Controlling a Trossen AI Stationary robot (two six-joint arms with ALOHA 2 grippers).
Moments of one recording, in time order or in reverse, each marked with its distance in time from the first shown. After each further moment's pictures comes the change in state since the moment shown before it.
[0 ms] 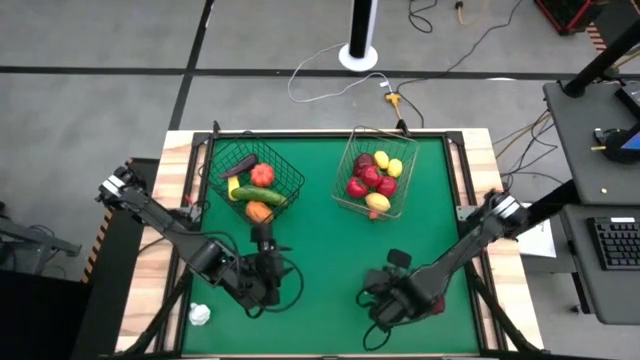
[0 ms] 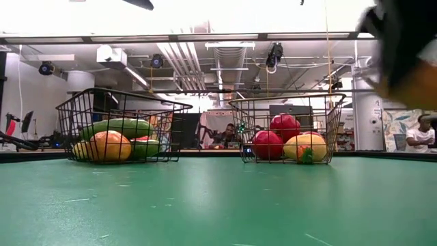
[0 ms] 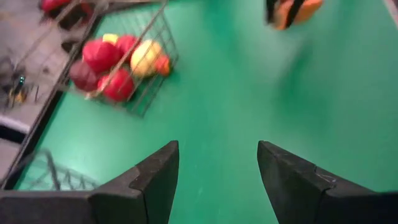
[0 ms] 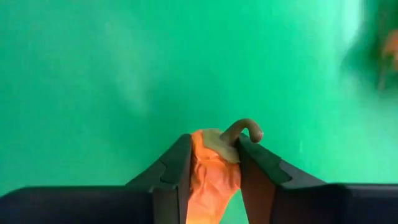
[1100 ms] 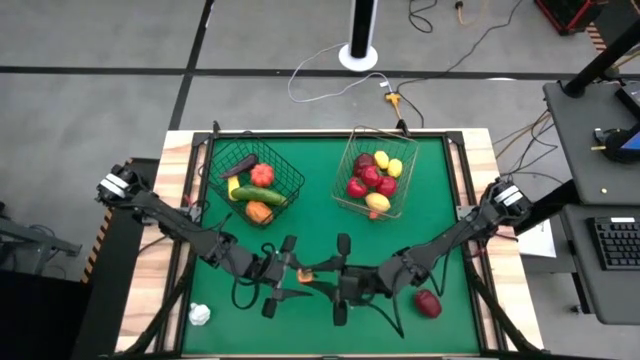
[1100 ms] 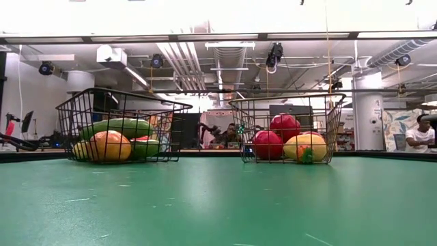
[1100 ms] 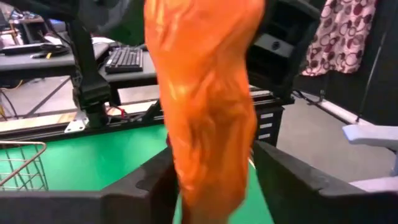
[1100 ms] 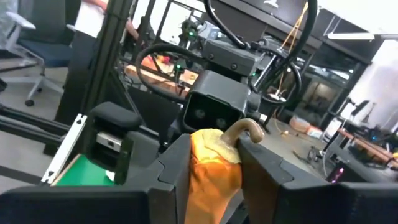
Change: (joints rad) left arm 0.097 -0.031 -0.411 1.231 0.453 0.385; right arm -0.126 -0.082 -0.170 1.677 0.222 -1.431
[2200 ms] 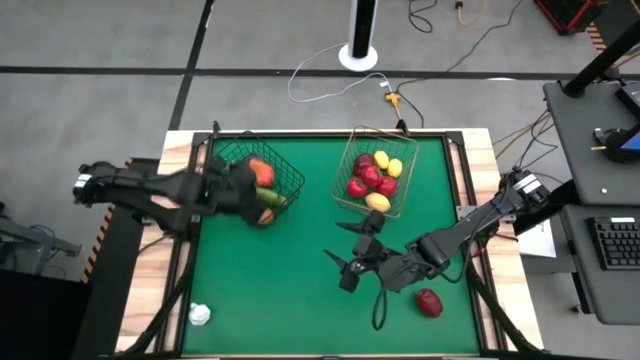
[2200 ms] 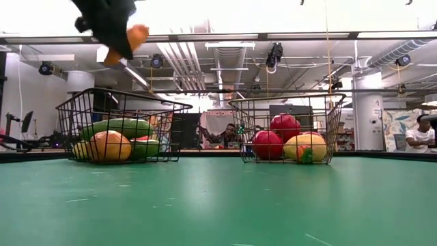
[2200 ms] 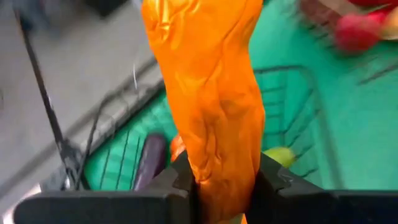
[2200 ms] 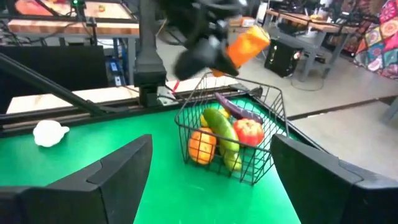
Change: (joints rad) left arm 0.389 -0.287 0.293 -1.660 -0.555 -0.693; right arm -0.006 -0.172 0.000 -0.625 0.400 0.641
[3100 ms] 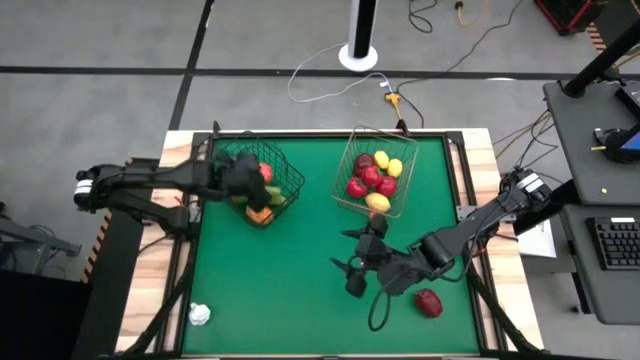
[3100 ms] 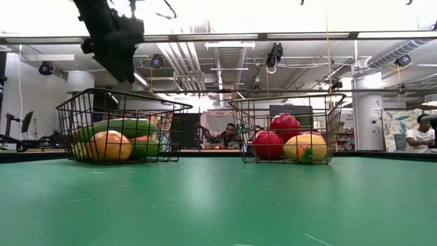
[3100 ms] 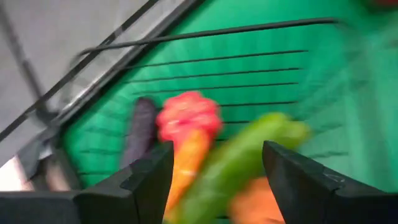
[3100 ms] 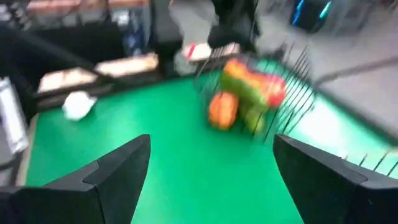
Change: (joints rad) left arm 0.231 0.021 -0.053 0.055 0.241 0.112; right arm 0.014 -0.019 0.023 -0.236 -0.116 0.257
